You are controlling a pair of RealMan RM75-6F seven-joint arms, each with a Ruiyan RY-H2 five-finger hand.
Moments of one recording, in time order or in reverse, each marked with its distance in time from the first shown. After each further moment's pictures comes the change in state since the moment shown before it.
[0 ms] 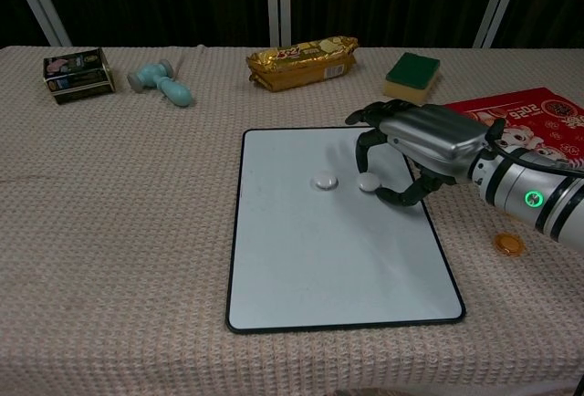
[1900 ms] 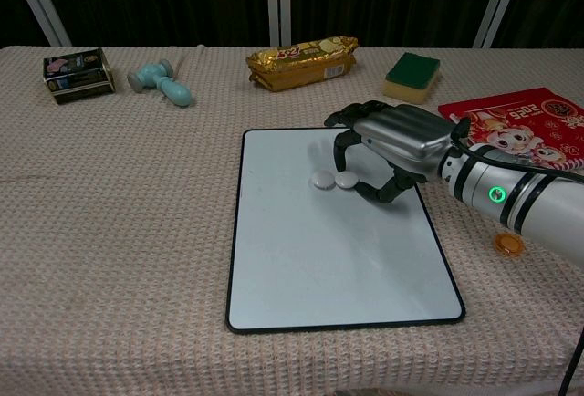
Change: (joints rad) left arm 0.003 0.001 0.000 0.013 -0.004 -0.004 -0.015; right arm 0.051 -0.051 0.019 0.041 0.024 -0.040 -0.016
